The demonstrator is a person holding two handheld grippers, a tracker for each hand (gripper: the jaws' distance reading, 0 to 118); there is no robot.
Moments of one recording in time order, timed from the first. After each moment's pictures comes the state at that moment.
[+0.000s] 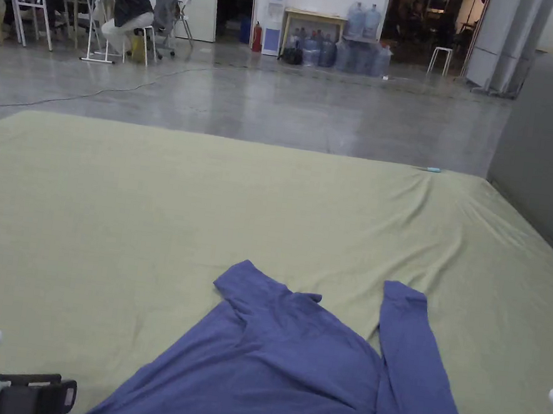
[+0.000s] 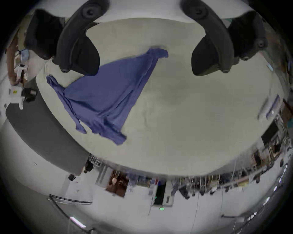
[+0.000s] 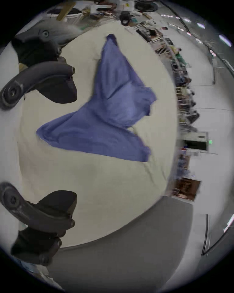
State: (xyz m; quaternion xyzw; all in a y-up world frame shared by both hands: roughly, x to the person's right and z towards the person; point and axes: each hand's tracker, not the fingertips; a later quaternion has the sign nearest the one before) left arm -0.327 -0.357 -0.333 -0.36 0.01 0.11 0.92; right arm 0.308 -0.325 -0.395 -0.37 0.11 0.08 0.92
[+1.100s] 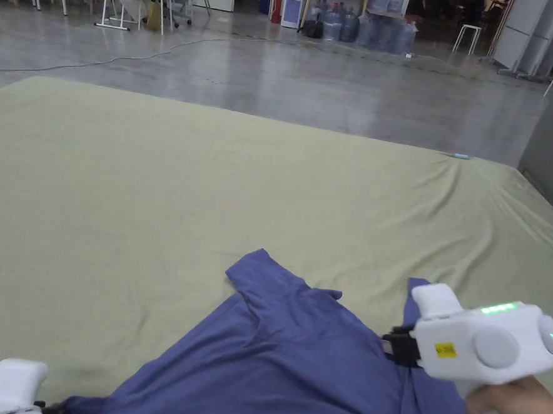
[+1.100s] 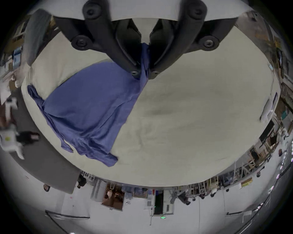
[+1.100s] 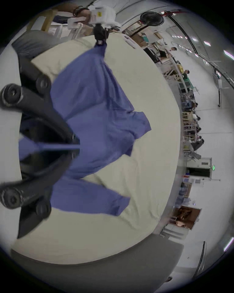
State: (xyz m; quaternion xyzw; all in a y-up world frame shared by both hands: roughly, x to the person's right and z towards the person) left arm -0.302 -0.423 -0.356 -0.42 0.05 0.04 0.91; right arm 0.147 -0.356 -0.595 -0.41 0.25 0.12 0.87
